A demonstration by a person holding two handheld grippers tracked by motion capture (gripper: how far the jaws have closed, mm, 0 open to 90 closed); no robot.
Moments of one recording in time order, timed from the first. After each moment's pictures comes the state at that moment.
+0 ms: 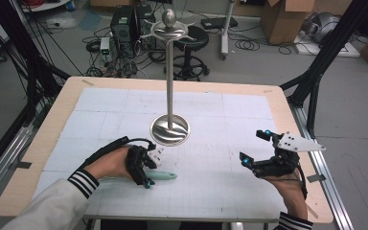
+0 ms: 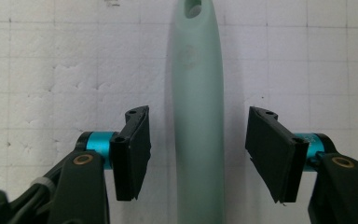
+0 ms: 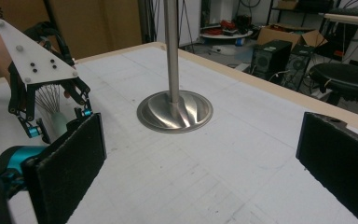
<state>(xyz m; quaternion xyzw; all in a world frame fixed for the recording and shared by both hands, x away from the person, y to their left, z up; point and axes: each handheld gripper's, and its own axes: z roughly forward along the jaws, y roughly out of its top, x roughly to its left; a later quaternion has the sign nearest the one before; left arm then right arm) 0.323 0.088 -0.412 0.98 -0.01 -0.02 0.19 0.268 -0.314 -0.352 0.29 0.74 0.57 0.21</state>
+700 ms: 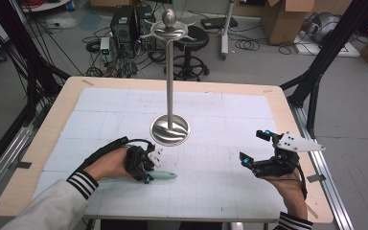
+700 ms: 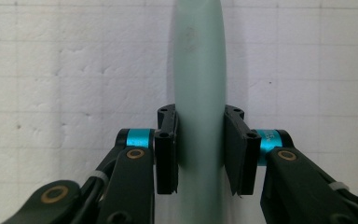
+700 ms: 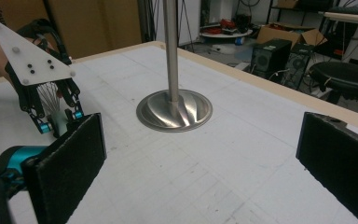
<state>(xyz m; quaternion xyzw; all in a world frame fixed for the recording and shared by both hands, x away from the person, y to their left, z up) 0.321 0.089 -0.409 0.99 -0.01 0.00 0.17 0.269 -0.314 -0.353 0.29 0.74 0.57 0.21</state>
